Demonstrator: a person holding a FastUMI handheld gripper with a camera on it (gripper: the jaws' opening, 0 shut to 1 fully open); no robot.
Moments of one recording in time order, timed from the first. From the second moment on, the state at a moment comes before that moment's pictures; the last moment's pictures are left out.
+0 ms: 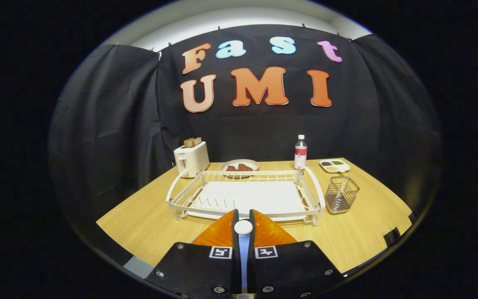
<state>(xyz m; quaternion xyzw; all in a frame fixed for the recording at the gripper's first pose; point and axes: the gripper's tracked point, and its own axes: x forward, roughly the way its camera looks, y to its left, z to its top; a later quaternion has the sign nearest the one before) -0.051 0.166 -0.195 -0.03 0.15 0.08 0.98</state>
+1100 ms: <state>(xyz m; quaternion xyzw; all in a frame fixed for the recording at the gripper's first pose) -0.050 0.151 -0.217 -0.02 0.20 0.09 0.98</state>
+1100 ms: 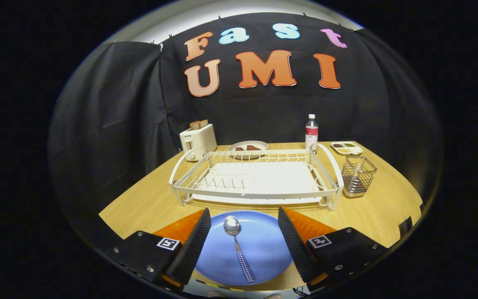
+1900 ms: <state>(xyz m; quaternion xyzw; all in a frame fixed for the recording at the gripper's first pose) -0.029 -0.032 -0.042 -0.03 0.09 -0.01 1.00</state>
